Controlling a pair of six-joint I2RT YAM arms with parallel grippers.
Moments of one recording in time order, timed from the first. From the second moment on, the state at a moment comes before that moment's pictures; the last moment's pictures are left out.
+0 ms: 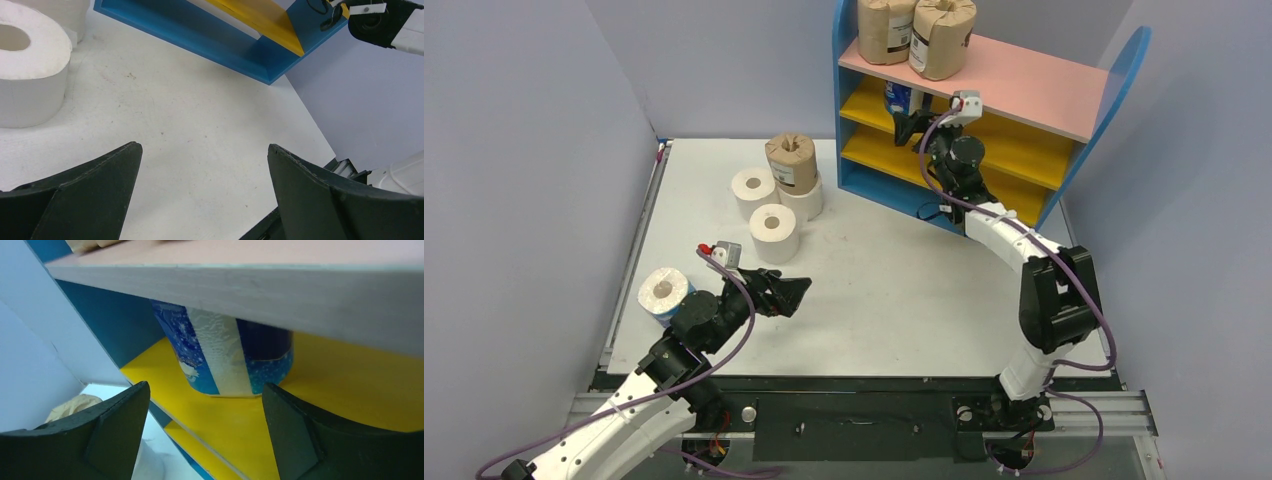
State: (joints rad) left arm -0.71 0.47 0.40 -0.01 -0.09 -0.62; right arm 0.33 1.74 1.29 0.62 0.02 0.28
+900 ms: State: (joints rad) left arm -0.71 0.46 0.40 0.00 -0.08 -0.63; right arm 0.43 1.72 1.25 0.81 0.68 0.35
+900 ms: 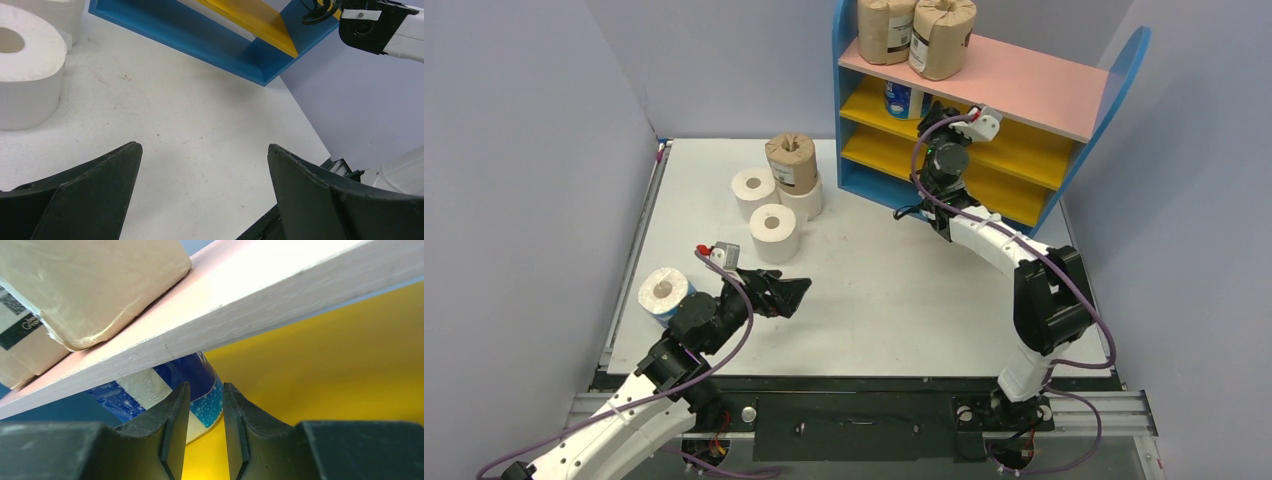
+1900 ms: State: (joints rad) left arm -0.71 0.46 0.40 0.00 -0.09 -0.61; right arm 0.46 1.96 1.51 0.76 0.68 0.28
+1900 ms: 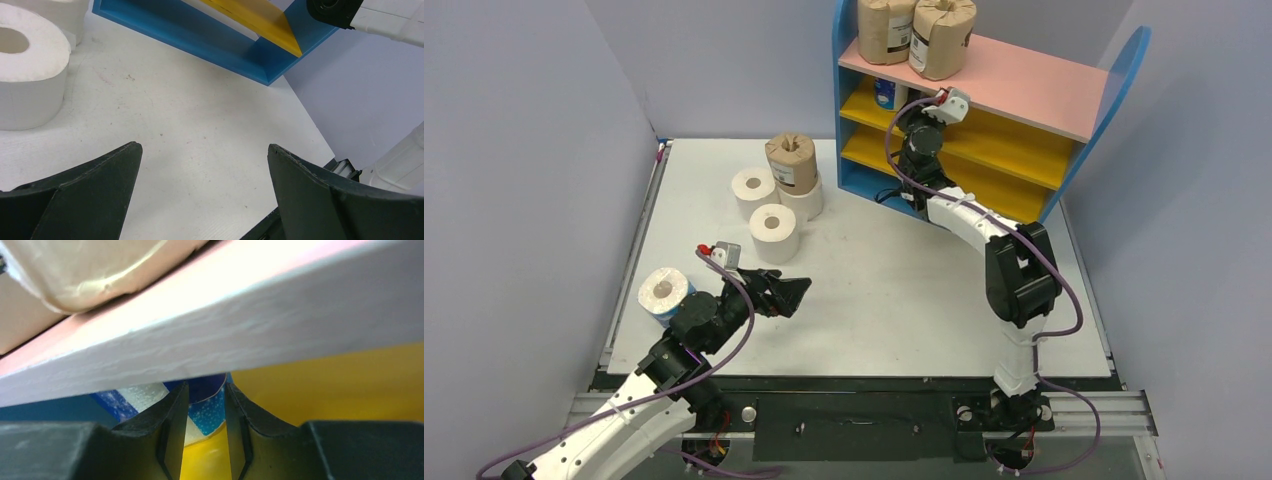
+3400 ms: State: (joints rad) left arm -0.71 0.48 0.40 0.00 -0.09 -0.62; right arm 0.44 1.95 1.50 0.78 0.42 0.24
